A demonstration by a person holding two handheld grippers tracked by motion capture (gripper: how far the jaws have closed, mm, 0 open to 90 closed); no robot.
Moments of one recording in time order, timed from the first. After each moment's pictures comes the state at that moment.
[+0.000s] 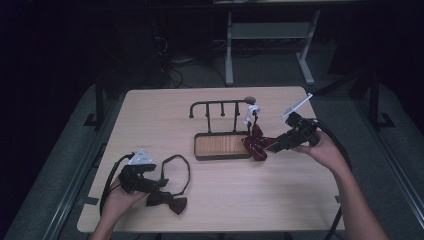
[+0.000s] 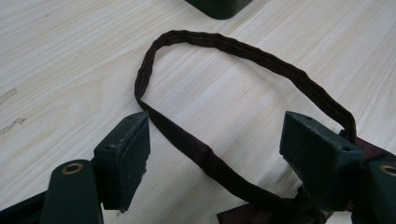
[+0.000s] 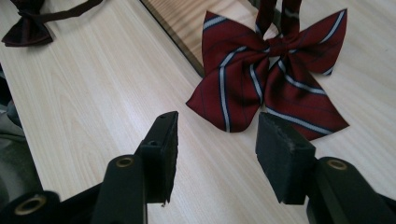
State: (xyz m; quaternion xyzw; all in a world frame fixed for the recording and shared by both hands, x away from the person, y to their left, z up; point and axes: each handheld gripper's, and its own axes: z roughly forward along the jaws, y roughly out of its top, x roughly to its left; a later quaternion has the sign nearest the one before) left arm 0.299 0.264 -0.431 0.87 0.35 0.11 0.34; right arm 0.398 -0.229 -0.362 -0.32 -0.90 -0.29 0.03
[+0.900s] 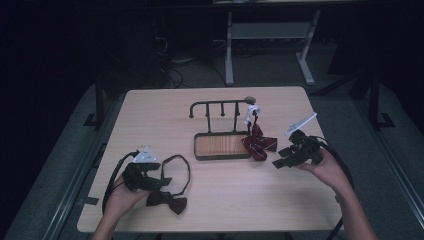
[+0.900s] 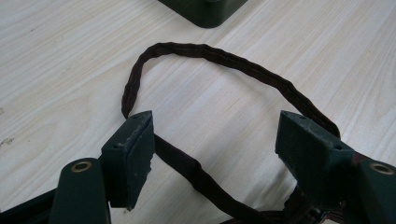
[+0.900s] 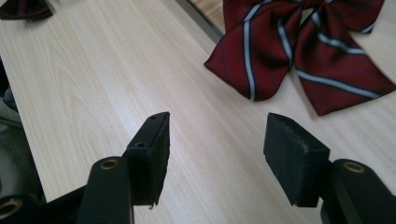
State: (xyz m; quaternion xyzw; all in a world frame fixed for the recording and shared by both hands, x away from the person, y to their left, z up) left arm 0.301 0.251 -0.425 0.87 0.34 0.10 0.34; right arm 0.364 -0.237 -0.394 -0.32 -0.90 -0.30 0.03
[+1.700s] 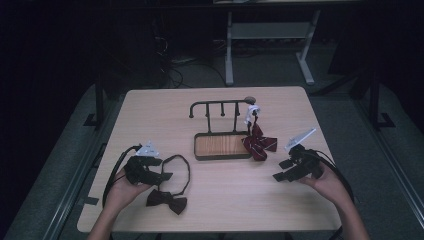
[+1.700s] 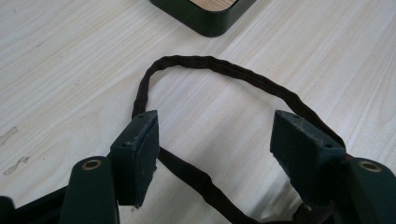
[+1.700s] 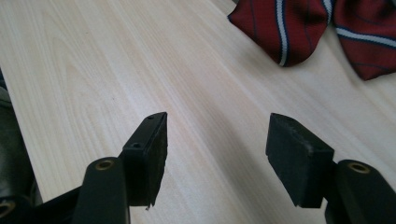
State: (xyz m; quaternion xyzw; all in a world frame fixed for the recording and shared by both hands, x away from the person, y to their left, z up) left arm 0.316 0.246 -0.415 0.88 0.33 0.10 0.32; right arm 0.337 -0.237 -0.420 -0.32 -0.90 -0.29 0.02
